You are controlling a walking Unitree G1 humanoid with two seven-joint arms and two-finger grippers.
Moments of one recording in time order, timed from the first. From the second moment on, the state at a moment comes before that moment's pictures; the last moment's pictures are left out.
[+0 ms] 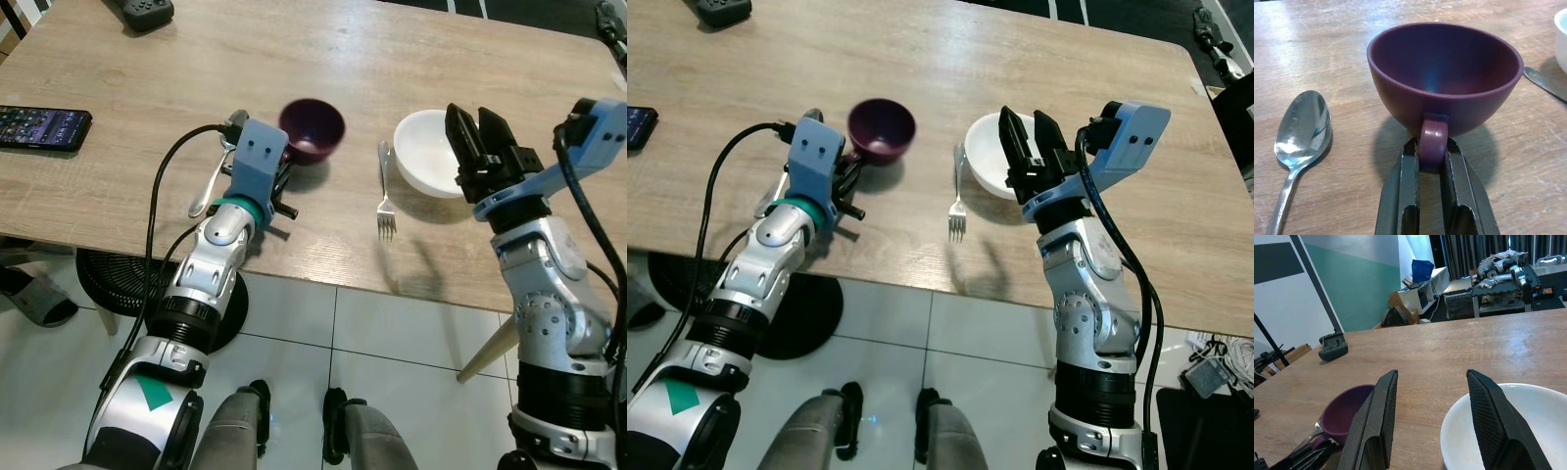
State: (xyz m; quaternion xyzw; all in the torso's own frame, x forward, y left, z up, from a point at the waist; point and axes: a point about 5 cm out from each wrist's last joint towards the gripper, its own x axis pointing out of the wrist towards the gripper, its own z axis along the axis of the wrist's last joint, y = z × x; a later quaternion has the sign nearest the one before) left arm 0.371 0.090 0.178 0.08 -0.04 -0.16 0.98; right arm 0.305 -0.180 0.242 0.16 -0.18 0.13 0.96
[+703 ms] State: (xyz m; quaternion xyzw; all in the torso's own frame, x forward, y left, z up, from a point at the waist) left arm 0.383 0.147 0.224 0.10 -0.11 -0.10 0.98; right arm 0.304 -0.181 0.241 0.16 -0.18 0.13 0.96
